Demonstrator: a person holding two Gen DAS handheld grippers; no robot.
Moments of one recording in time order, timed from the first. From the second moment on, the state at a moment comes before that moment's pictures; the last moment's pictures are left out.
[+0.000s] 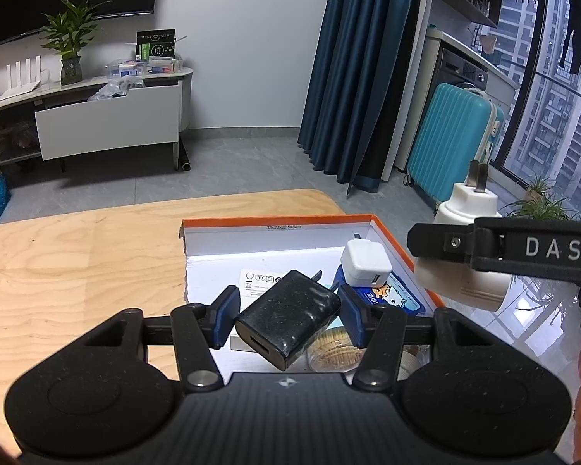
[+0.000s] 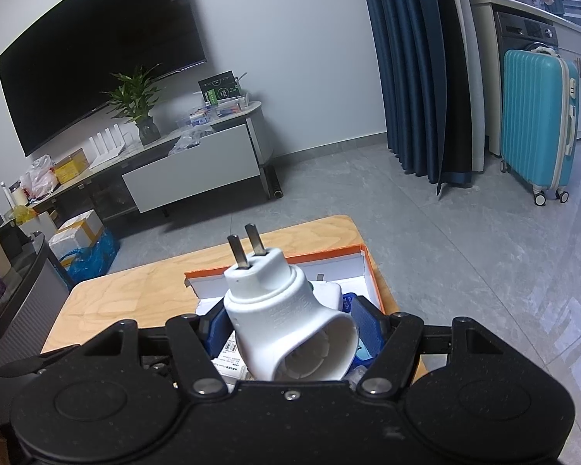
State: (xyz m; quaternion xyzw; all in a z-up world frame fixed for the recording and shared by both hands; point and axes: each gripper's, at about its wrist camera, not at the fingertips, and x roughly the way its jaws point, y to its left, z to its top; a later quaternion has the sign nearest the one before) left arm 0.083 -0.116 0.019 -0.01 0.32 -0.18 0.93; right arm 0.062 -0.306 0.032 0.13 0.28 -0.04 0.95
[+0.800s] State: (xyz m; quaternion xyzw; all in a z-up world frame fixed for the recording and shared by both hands) left arm 0.087 -0.119 0.017 -0.01 0.32 -0.18 0.93; right arm 0.068 -0.312 0.037 0.13 0.28 -0.02 0.95
